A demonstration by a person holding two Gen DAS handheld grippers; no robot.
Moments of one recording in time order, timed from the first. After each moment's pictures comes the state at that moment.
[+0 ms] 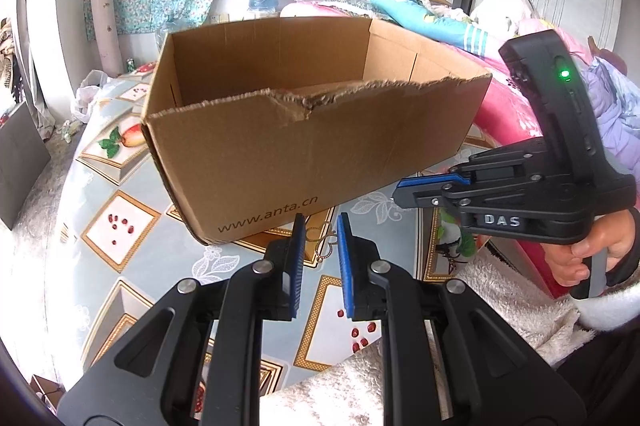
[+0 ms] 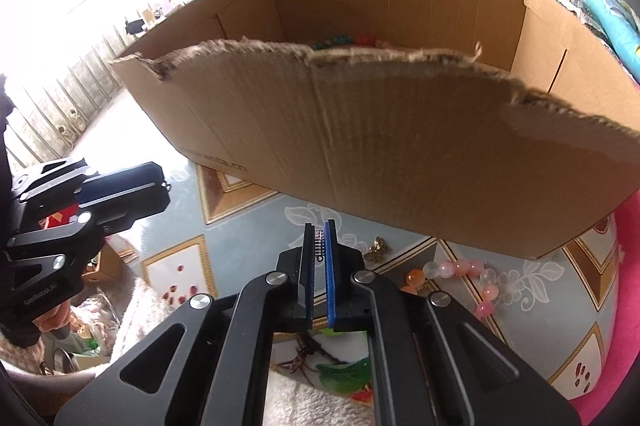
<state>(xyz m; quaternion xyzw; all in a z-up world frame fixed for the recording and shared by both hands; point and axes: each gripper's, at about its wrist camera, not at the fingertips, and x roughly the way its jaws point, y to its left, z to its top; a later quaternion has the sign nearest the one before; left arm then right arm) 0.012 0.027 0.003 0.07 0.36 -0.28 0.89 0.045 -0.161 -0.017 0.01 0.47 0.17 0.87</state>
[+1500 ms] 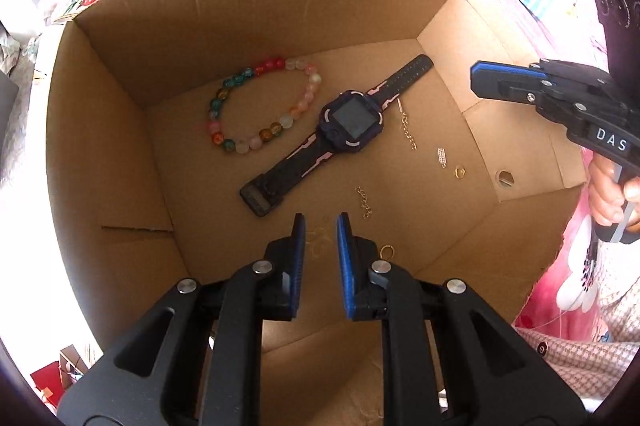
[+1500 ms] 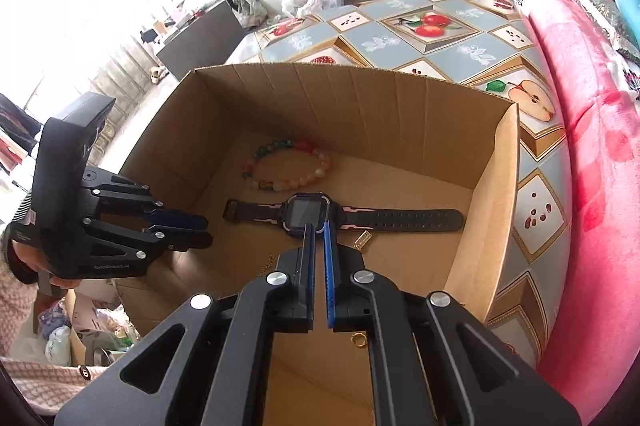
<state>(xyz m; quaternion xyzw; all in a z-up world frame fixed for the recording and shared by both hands) 0.204 -0.027 0.009 0.07 0.61 -0.27 0.74 0.202 -0.235 0.045 0.05 0.51 0.22 0.83</state>
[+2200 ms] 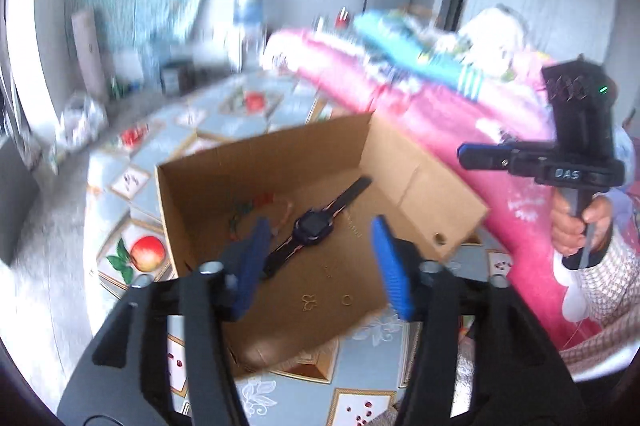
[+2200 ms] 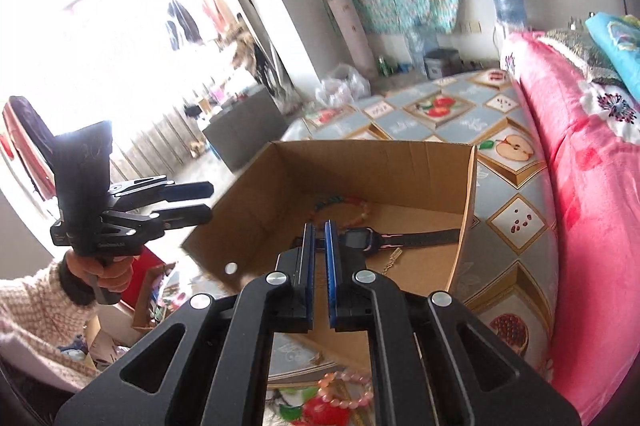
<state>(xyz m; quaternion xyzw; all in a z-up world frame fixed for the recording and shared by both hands) 0.093 0.013 0.123 0.06 0.33 -0.32 0.88 0.082 -0.274 0.103 0.12 0.34 0.27 0.89</state>
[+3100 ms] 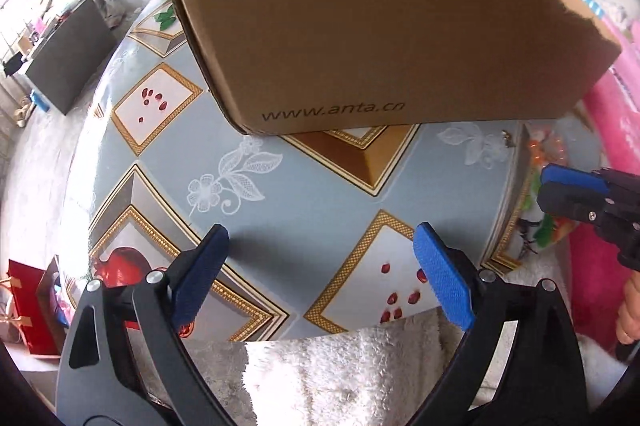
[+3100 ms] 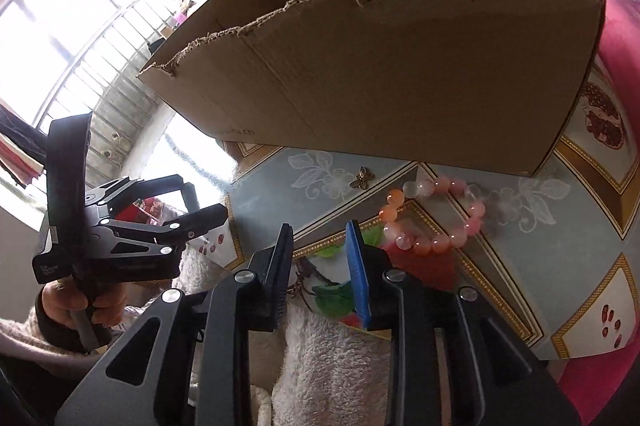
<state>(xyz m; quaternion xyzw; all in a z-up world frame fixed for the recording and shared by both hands) 0.048 0.011 -0.040 0.06 0.53 -0.08 0.84 0.045 -0.195 -0.034 0.12 0.52 0.21 0.82</state>
